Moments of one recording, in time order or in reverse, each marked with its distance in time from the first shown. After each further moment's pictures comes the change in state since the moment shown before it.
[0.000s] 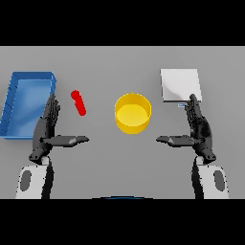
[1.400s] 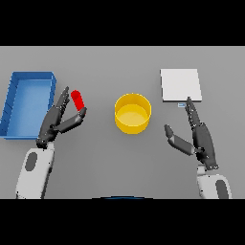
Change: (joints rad) left arm -0.190 0.085 -0.034 0.228 -0.134 -0.051 0.003; right arm 0.096 -0.076 0.112 -0.145 0.186 0.003 -0.100
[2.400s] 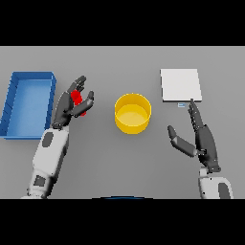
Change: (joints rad) left arm -0.280 -0.077 0.115 0.410 0.013 0.096 -0.194; right arm 0.028 -0.004 -0.012 -0.017 -0.010 -0.003 0.003
